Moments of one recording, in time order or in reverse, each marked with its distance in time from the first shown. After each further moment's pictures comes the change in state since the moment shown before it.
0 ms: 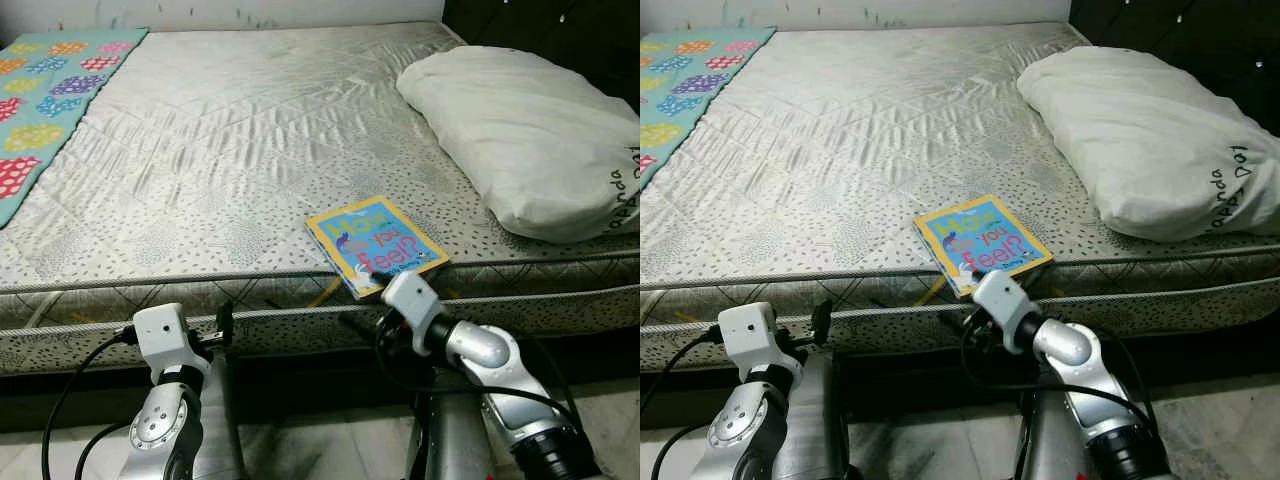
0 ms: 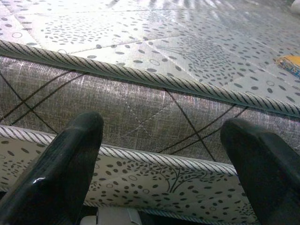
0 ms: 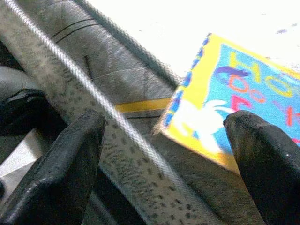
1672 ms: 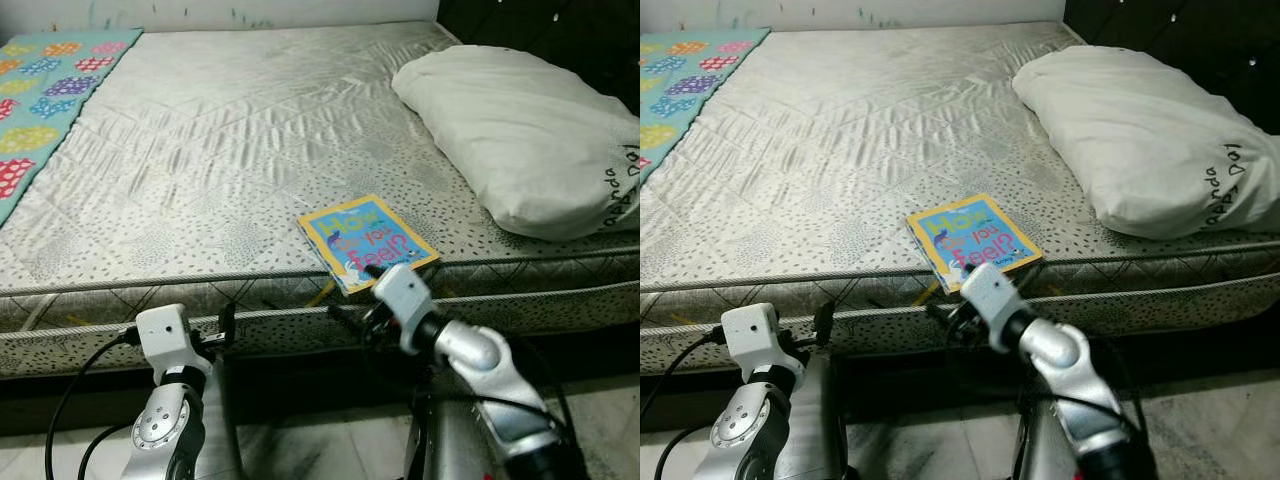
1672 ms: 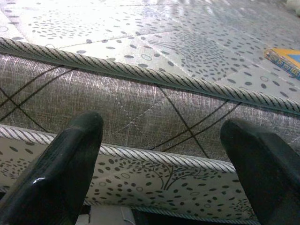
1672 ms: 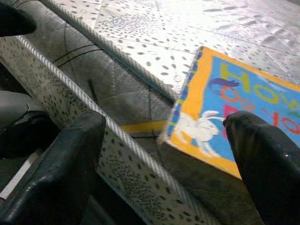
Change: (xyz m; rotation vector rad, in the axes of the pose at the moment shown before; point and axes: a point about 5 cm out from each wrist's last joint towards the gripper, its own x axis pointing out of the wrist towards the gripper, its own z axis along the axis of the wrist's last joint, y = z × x) left arm 0.000 -0.002 -0.003 -0.006 0.010 -0.006; right arm 0.003 0.019 0.021 0.038 -0.015 -0.043
